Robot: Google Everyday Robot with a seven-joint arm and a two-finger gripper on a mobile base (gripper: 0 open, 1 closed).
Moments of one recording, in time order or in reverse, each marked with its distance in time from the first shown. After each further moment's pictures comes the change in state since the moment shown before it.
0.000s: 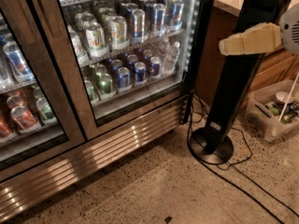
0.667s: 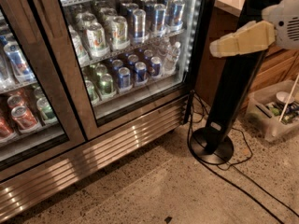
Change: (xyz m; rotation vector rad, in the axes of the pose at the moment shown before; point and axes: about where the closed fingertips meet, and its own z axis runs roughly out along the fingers) arm -0.013 0.031 0.010 -0.247 -0.046 -0.082
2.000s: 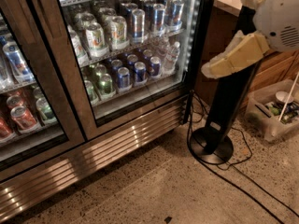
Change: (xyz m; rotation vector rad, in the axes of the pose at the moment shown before) arm -0.018 0.063 -0.008 -0.117 0.008 -0.407
